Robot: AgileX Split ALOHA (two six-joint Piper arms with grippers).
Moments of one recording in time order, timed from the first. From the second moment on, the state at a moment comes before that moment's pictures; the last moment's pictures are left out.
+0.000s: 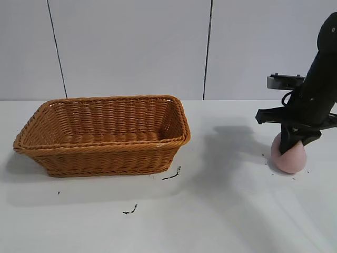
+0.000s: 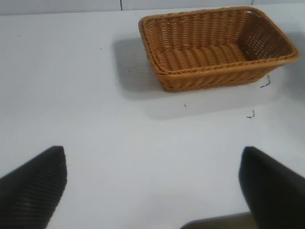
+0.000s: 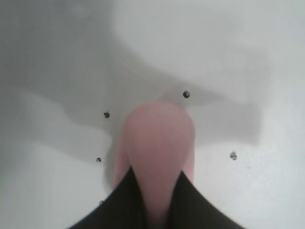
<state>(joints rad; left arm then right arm) 0.01 -0.01 -0.51 -0.14 1.05 0.12 0.03 2.05 -1.56 0.09 0.90 -0.08</state>
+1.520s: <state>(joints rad) 0.01 -0.01 -0.51 -0.14 1.05 0.12 0.64 2.33 -2.07 0.08 0.81 -0.05</state>
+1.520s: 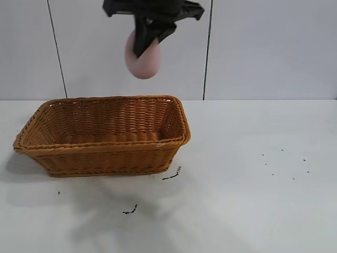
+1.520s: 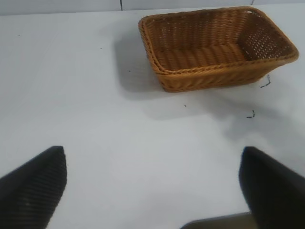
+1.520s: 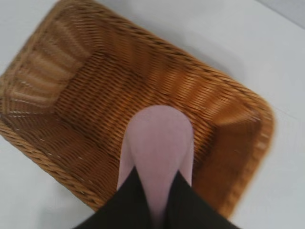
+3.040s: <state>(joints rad) 0.01 -0.01 -0.51 -0.14 1.05 0.12 0.25 2.36 -2.39 0.05 1.10 -0.05</state>
